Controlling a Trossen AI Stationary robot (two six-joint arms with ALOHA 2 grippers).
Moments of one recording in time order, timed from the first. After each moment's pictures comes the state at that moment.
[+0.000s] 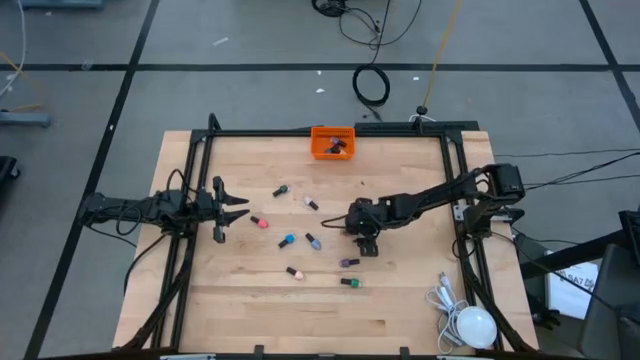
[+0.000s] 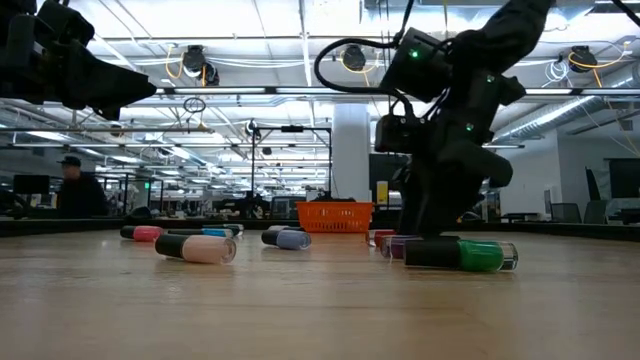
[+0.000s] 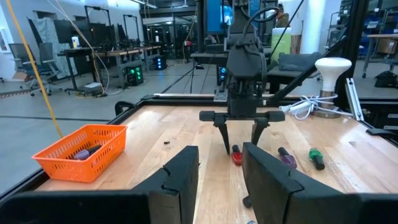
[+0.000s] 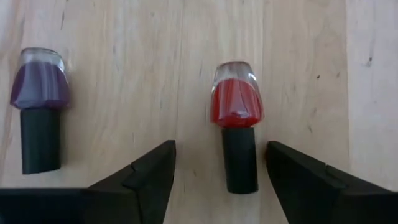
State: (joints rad) left arm -0.10 0.03 0.04 0.00 -0.21 0.04; right arm 0.02 1.73 0.84 -0.18 -0.05 -0.01
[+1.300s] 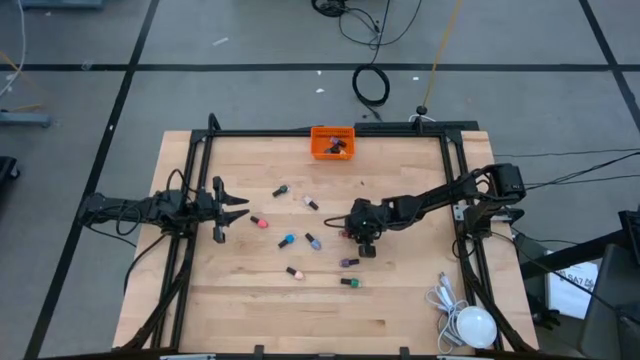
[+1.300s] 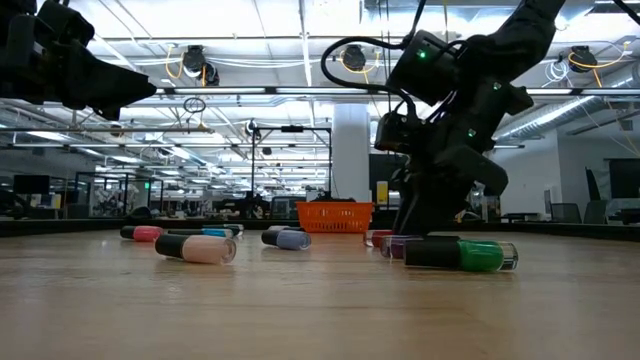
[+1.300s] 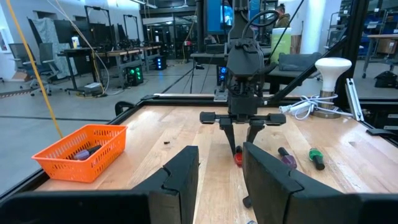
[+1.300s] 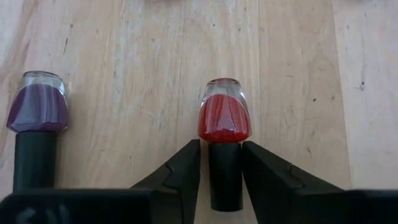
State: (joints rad) left arm -0.10 0.03 0.04 0.00 -0.21 0.04; right arm 0.01 1.73 0.74 -0.10 0.00 -0.05
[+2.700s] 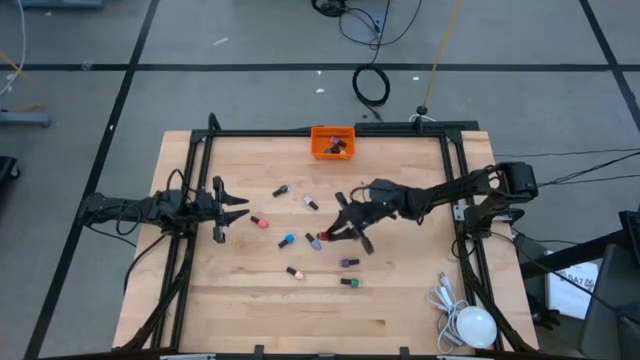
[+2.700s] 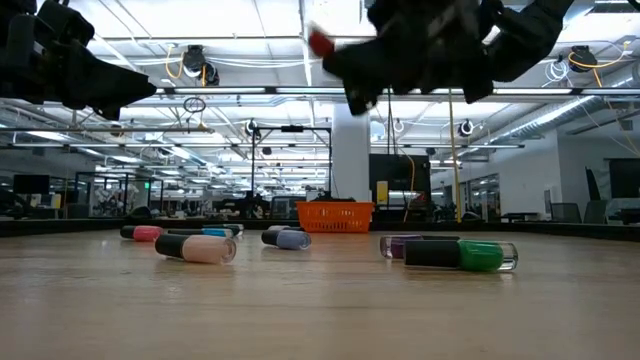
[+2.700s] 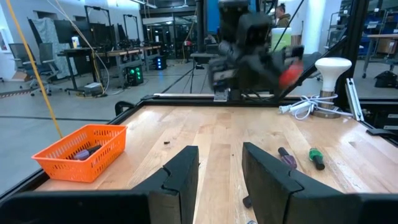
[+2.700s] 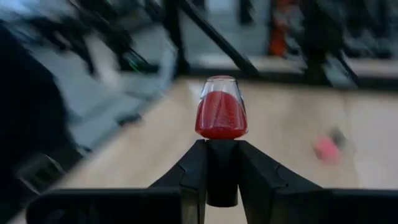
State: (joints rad) left arm -0.10 0.03 0.04 0.00 -0.21 0.04; right arm -0.04 1.61 0.74 0.74 -0.55 0.03
